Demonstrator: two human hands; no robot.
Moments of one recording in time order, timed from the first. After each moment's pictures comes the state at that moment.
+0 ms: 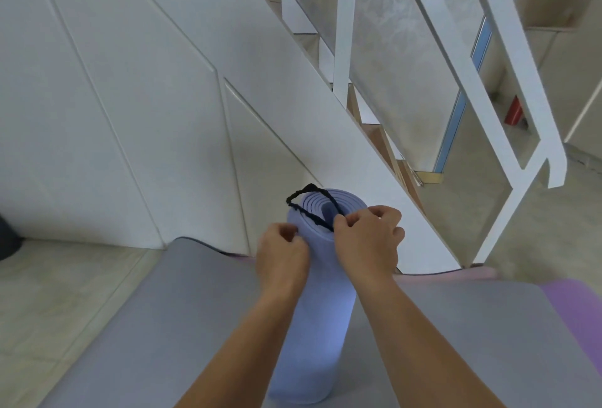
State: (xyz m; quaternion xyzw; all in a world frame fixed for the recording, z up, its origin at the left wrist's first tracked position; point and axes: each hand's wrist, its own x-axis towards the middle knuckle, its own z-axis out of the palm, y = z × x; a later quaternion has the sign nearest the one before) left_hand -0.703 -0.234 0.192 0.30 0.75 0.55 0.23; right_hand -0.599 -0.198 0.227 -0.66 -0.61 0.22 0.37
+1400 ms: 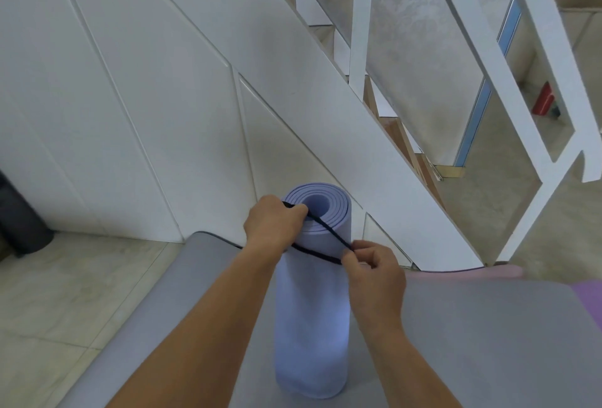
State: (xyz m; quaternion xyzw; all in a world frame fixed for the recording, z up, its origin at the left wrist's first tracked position) left_hand -0.740 -0.228 0.254 0.37 0.82 0.38 0.21; right_hand -0.597 -0.228 0.166 -0.53 -0.50 0.43 0.53
